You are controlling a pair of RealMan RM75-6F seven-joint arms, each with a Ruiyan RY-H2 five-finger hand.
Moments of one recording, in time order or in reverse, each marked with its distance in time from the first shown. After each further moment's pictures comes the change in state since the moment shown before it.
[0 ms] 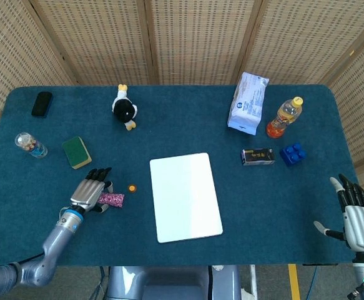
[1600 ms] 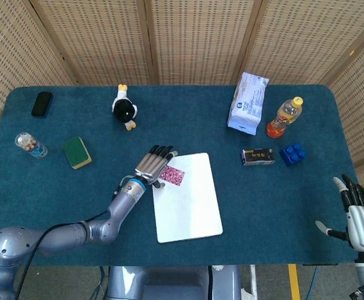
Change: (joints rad) left arm -0.460 -0.305 -0.187 0.329 -0.285 -0.214 0.125; right arm -0.005 0.006 0.003 0.007 0.010 -0.004 0.053
